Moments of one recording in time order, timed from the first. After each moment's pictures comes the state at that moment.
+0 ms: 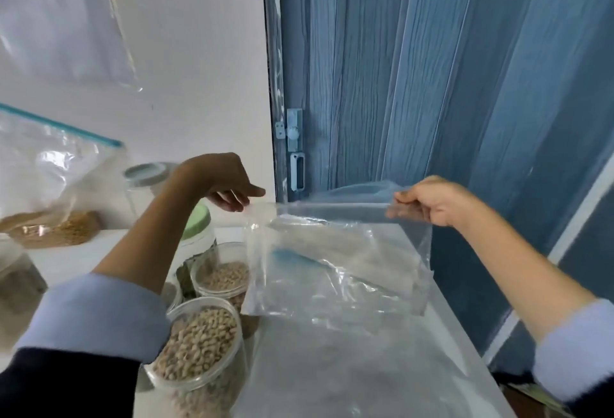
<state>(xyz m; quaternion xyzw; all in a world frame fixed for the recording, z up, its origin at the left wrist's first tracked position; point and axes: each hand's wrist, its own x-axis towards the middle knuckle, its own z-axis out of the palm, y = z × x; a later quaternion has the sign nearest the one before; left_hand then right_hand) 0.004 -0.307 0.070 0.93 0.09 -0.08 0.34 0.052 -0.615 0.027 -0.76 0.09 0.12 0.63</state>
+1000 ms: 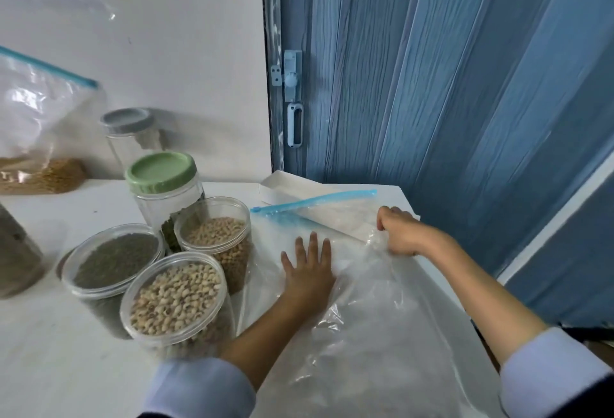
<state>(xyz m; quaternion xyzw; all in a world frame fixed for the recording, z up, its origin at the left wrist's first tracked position) -0.032 -0.448 -0.158 0.99 -0.01 -0.12 0.05 0.032 -0.602 -0.073 -0.98 -0.09 0.19 0.06</state>
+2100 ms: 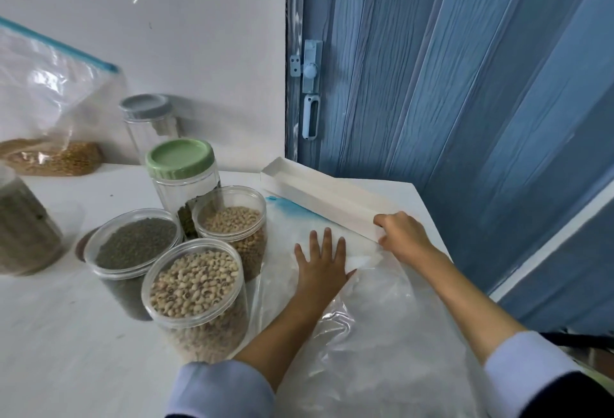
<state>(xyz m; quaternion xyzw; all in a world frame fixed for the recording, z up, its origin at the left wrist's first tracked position) -0.033 -0.447 -0.157 0.98 -0.01 -0.12 0.17 0.041 -0.590 -0.118 -0.99 -0.15 0.03 0.03</state>
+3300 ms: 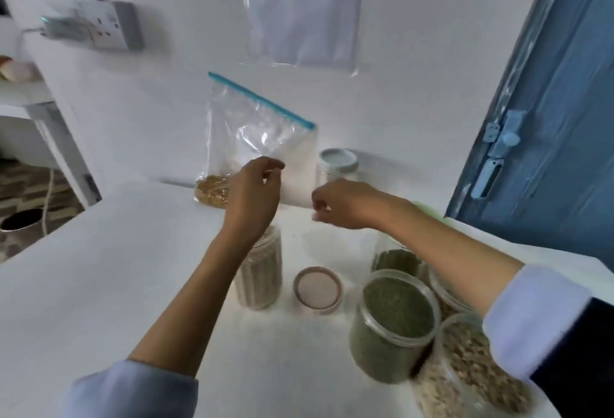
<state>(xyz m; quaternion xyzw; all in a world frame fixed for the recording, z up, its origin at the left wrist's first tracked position) -0.123 -0.042 0.025 0.82 0.17 0.34 0.42 -0.032 -0.166 0.033 -0.89 -0.45 0.02 -0.01</state>
